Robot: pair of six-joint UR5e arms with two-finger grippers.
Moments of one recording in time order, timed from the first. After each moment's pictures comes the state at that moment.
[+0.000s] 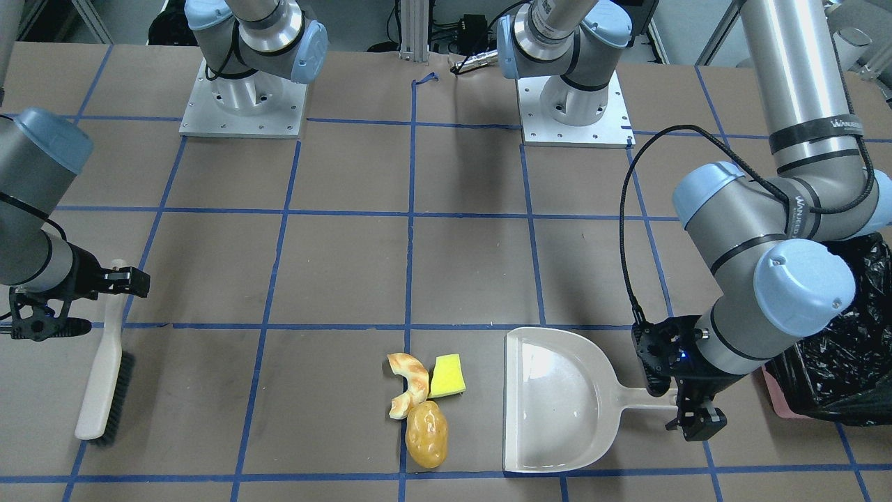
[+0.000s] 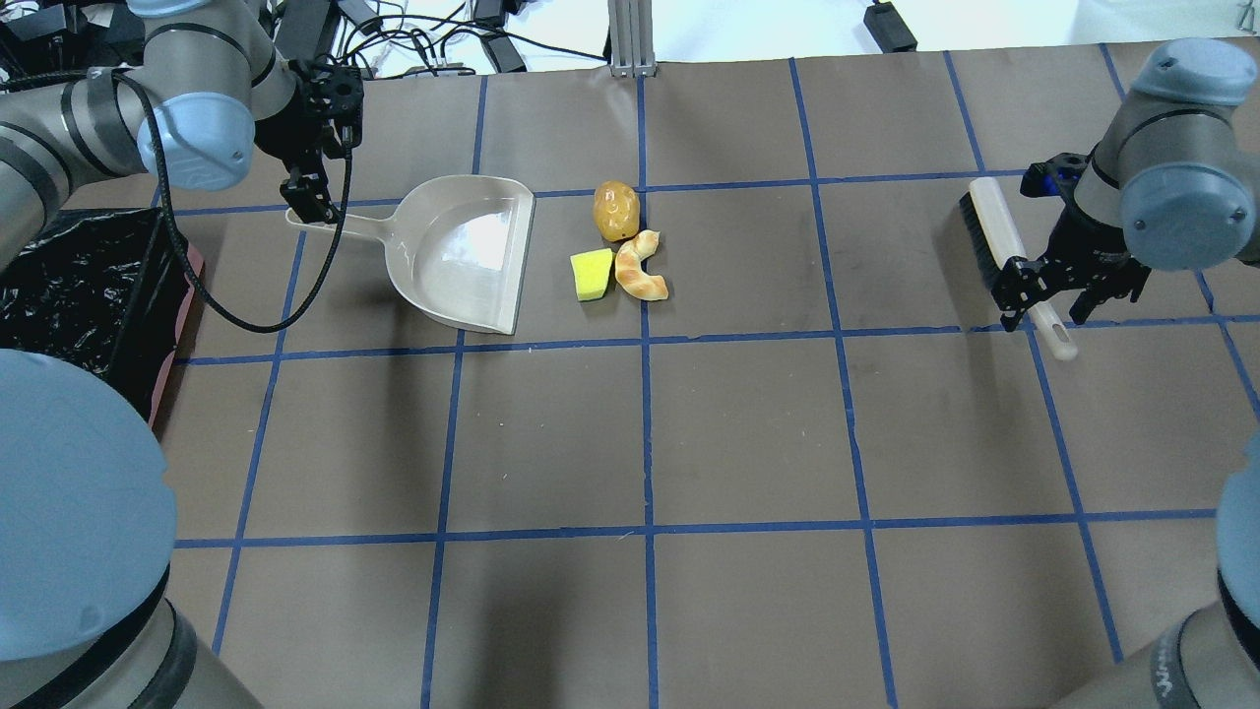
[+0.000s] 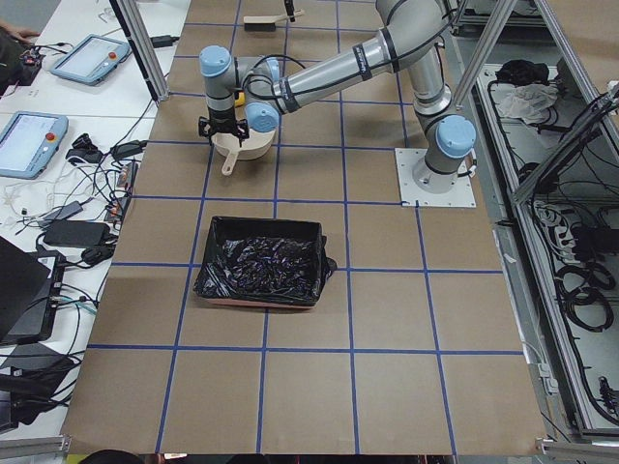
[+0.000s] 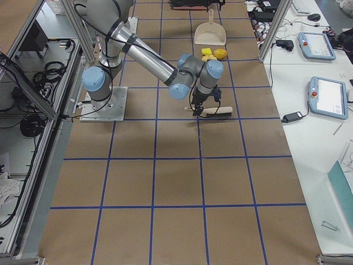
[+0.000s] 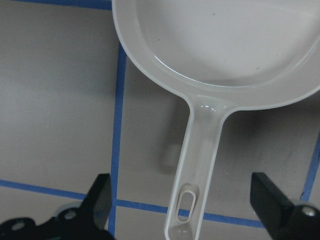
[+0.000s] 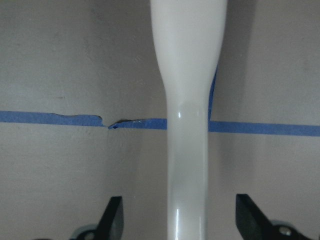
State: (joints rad) left arm -1.40 -2.08 -1.45 -1.09 1.57 1.72; right arm 1.20 -1.21 1.79 -1.95 -1.67 -0.43
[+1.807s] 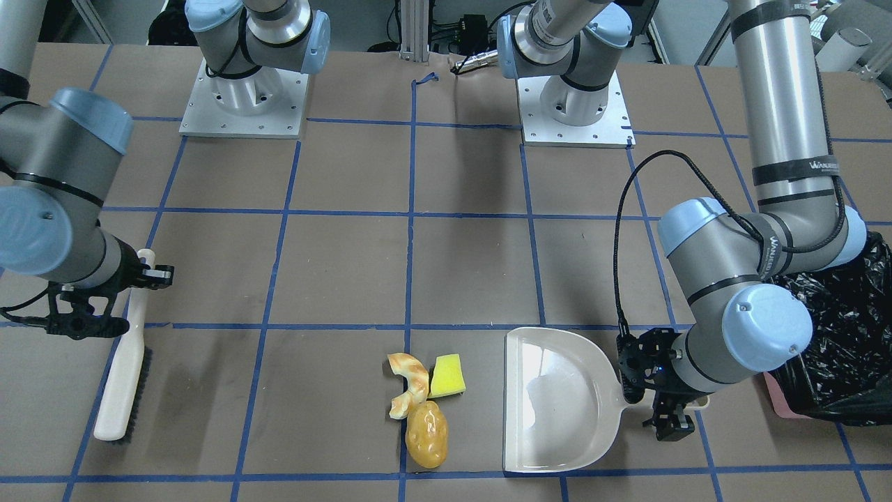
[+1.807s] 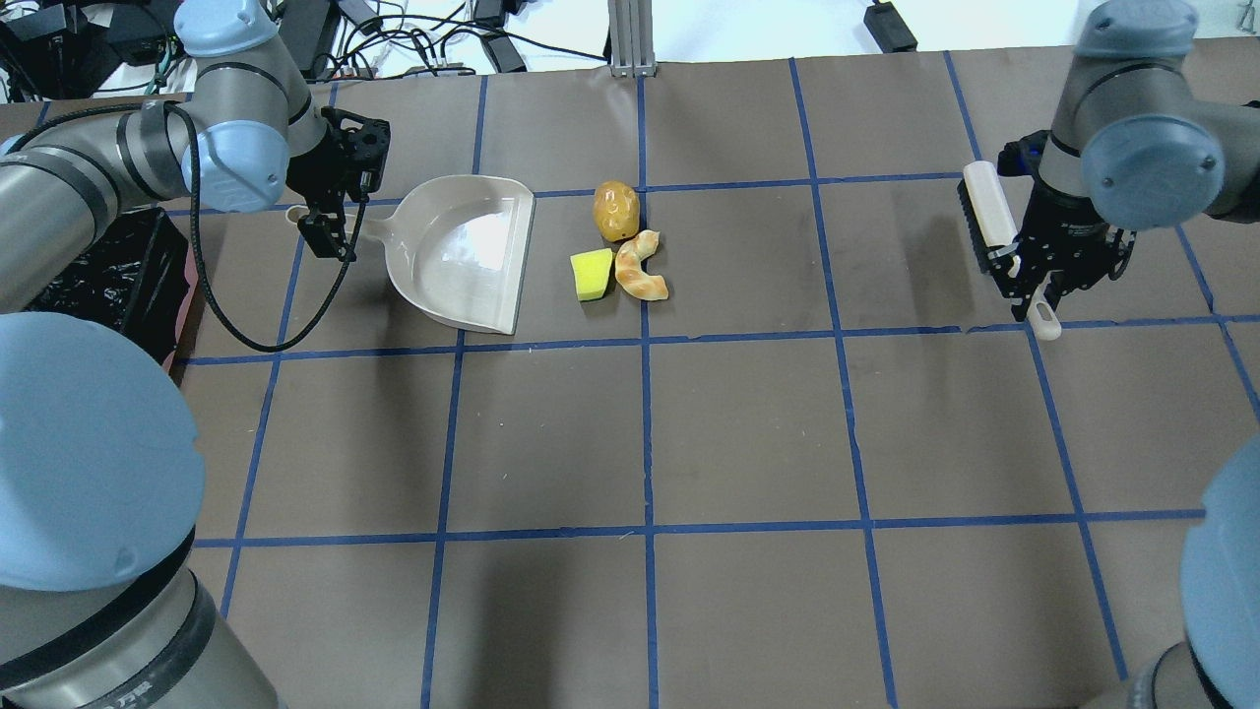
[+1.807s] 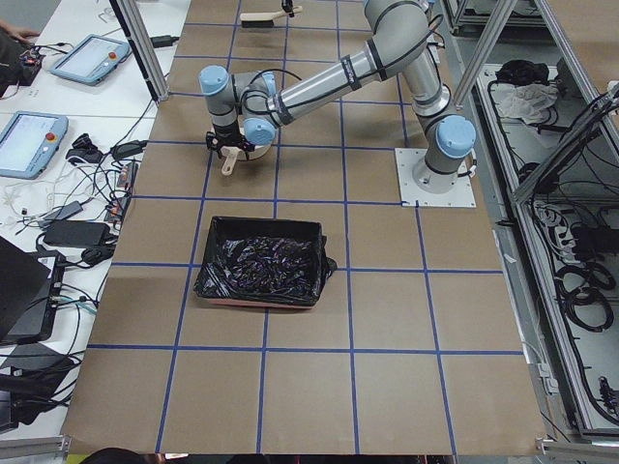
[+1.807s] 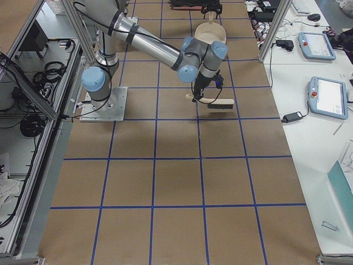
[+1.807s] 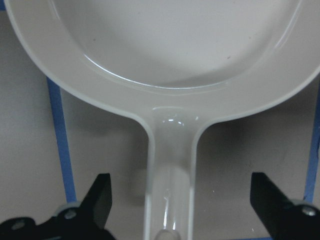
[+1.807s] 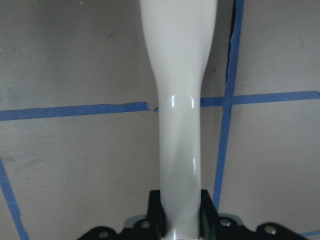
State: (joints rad) left arm -1.41 -2.15 -1.47 -1.10 1.60 1.77; right arm 1.39 -1.24 1.70 -1.79 -1.78 -0.13
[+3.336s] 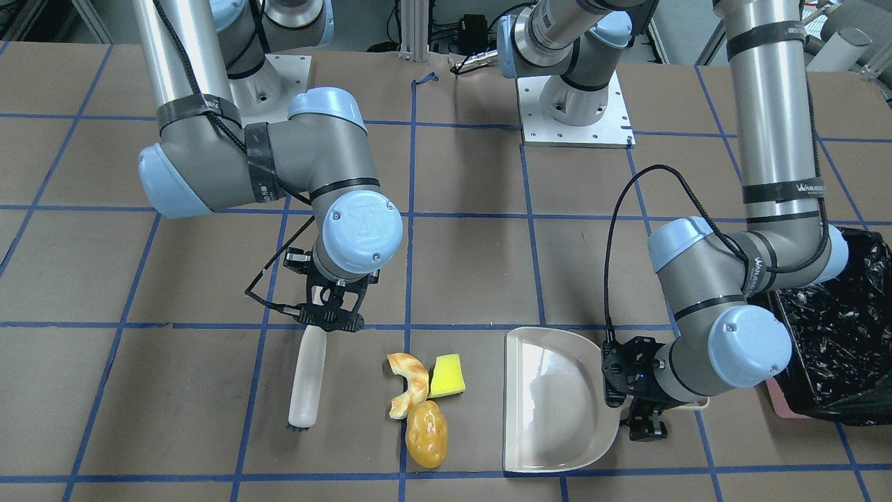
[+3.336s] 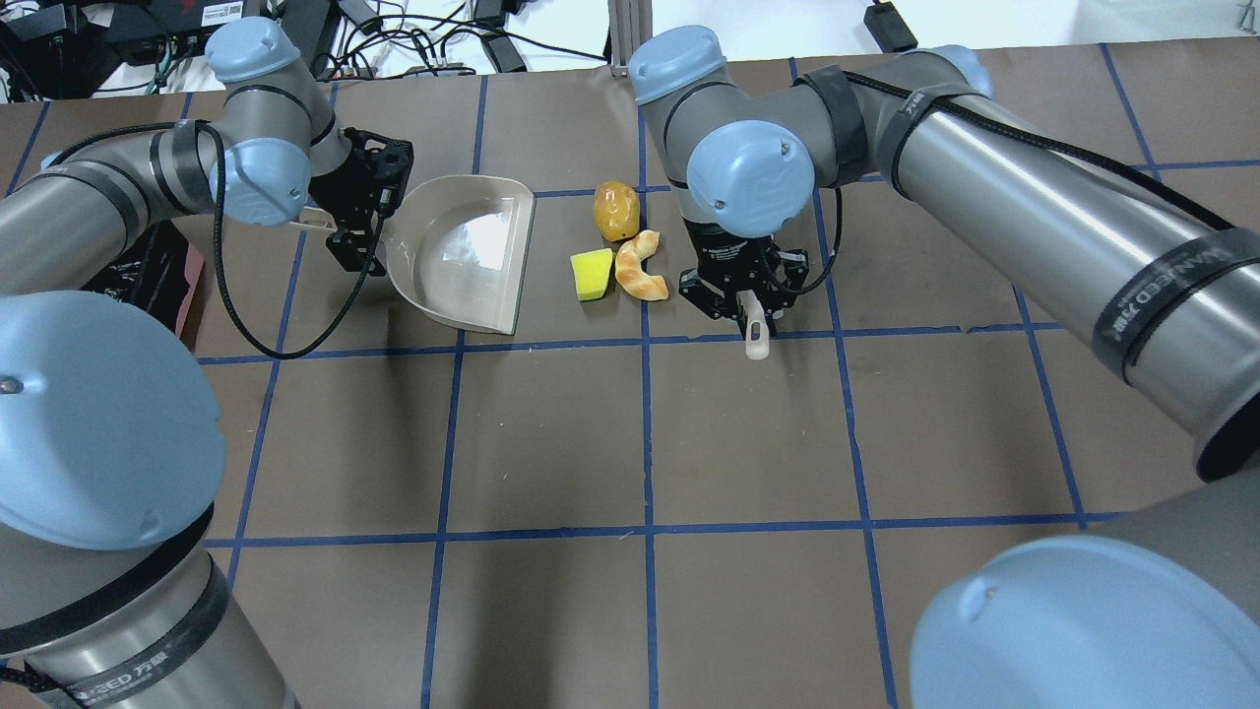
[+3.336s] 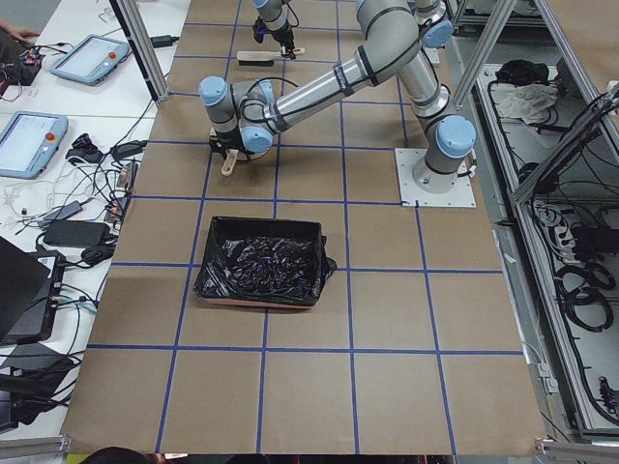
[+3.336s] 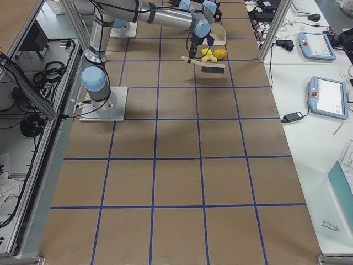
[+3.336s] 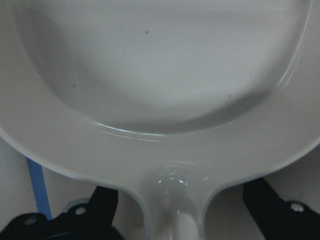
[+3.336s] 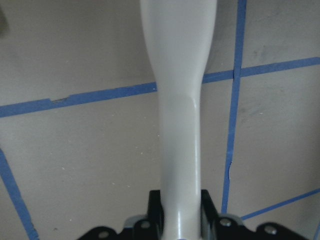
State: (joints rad) left arm -1.41 -2.20 -1.47 -1.10 1.53 1.81; right arm 1.88 -1.06 1.44 -1.56 -1.76 0.44
